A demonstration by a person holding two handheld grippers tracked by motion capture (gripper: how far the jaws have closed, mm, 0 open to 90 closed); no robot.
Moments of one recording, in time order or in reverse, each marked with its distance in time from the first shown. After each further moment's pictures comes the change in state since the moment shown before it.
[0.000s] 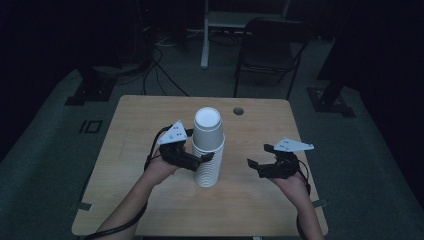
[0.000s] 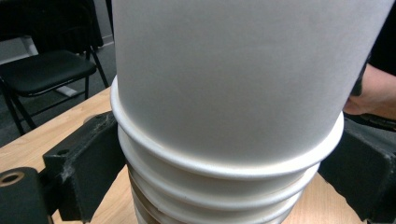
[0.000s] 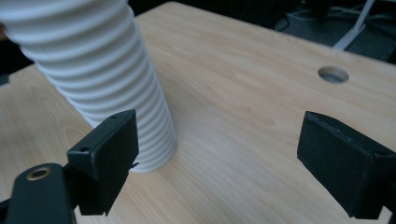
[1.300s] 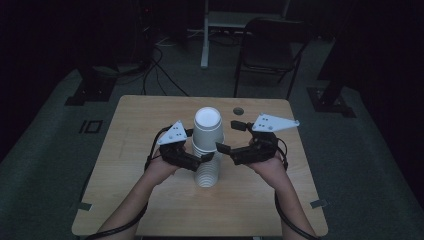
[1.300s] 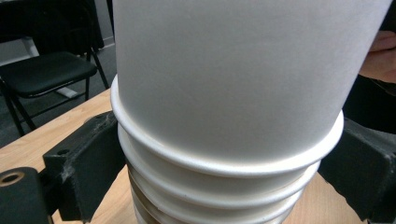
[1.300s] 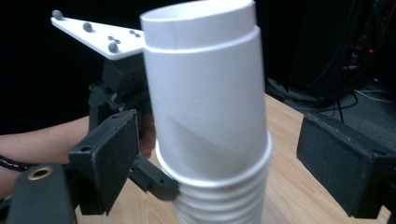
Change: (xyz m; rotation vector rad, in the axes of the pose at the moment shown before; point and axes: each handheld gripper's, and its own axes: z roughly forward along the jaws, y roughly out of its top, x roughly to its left) left arm 0.000 -0.001 0.000 -0.006 0.003 -0.003; right arm 0.069 0.103 0.002 -0.191 0.260 -0.125
